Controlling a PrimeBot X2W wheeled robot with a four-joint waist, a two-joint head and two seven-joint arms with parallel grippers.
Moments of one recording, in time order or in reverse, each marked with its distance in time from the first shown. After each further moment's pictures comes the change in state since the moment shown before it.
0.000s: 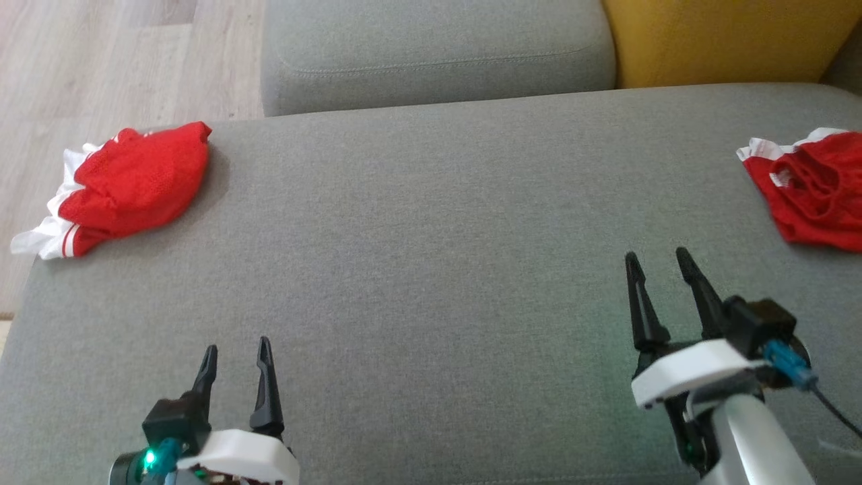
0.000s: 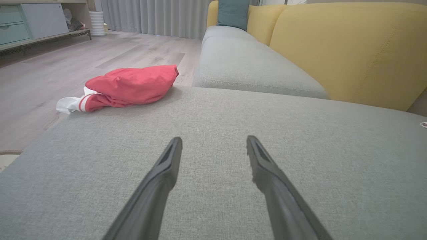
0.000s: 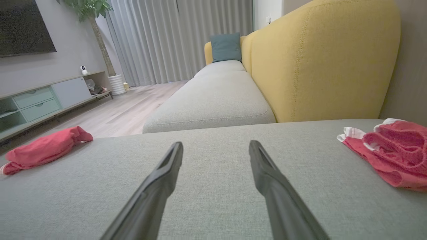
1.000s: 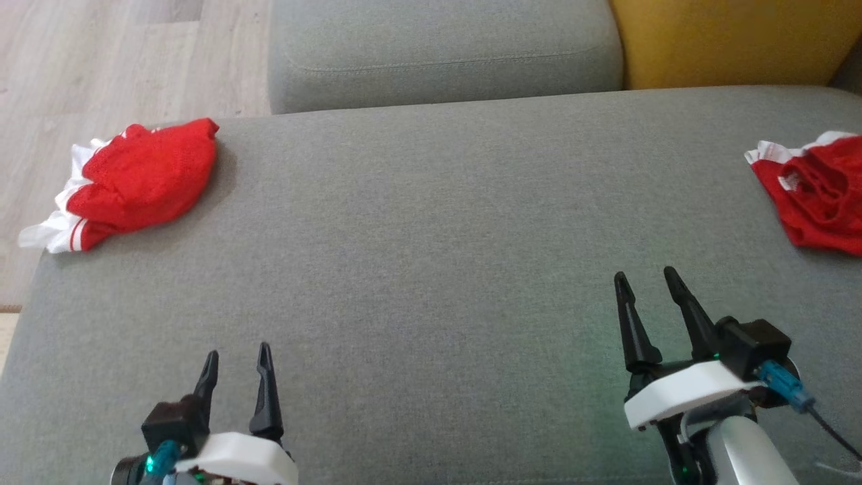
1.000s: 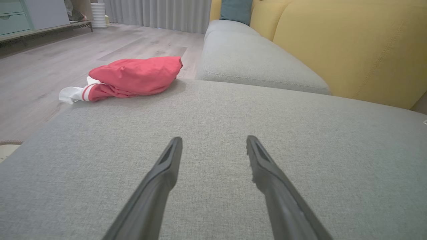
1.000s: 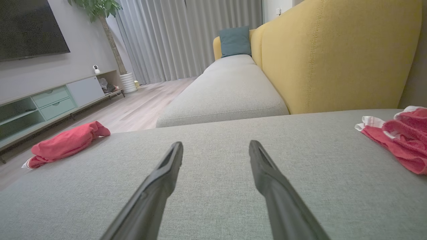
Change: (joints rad) left arm 0.000 -0.003 0.014 0.030 -0.010 -0.018 0.000; right arm 0.092 0.001 0.042 -0.096 0.046 0.000 0.021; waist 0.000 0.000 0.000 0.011
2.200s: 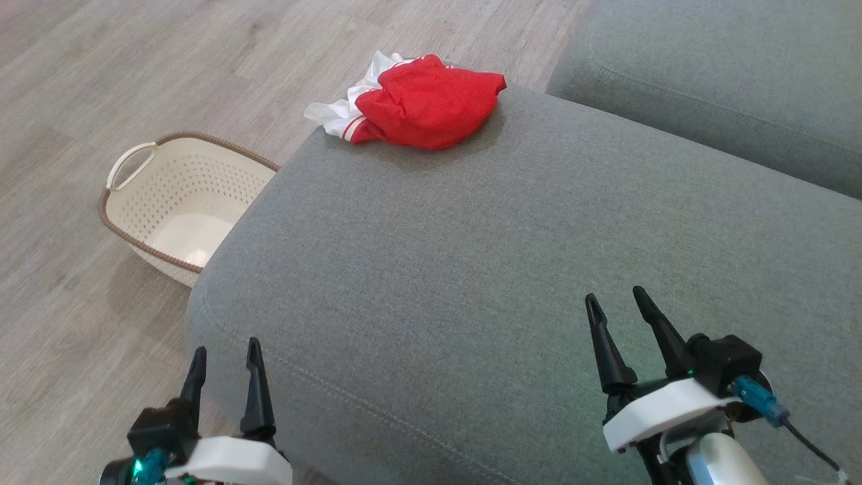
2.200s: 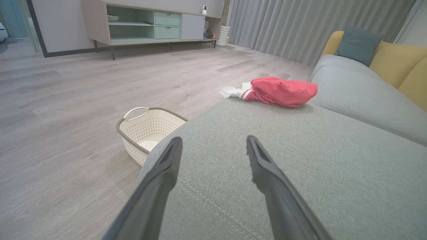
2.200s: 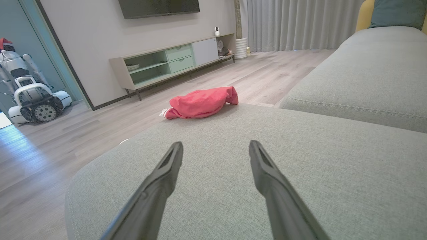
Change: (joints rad) left arm 0.039 0.005 0.009 -0.095 0.004 0.018 0.000; right arm 0.037 0.005 0.072 -0.012 0.018 0.000 0.010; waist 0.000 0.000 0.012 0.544
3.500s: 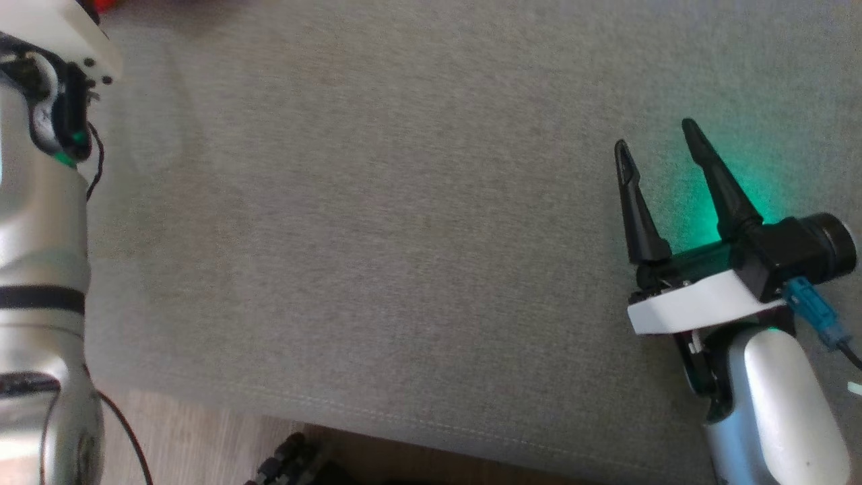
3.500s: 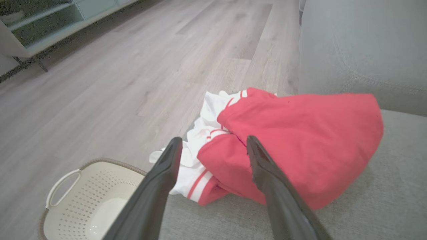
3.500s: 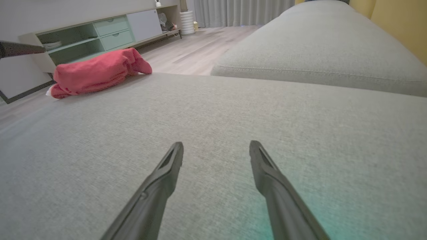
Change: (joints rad) left arm -1.142 0.177 0.104 0.706 -0.027 -0.120 0.221; right arm -0.170 -0.005 -0.059 -0.352 -0.240 0.000 0.135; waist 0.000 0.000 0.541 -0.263
